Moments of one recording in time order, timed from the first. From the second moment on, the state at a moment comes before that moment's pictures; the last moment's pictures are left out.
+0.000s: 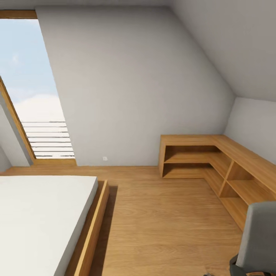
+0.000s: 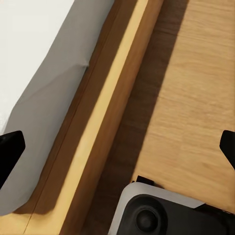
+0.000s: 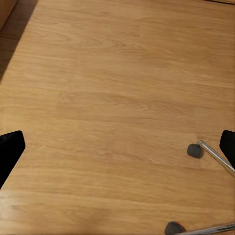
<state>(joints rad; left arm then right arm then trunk) -0.03 0.00 0.22 -0.02 0.05 -0.74 0.12 -0.18 0.06 0.80 0.01 -0.55 -0.82 -0.21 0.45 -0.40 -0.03</state>
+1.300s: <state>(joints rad) -0.03 0.00 0.22 -0.02 0.05 -0.74 0.12 -0.18 0.06 0.80 0.01 -0.55 -0.82 -0.20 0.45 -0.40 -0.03</state>
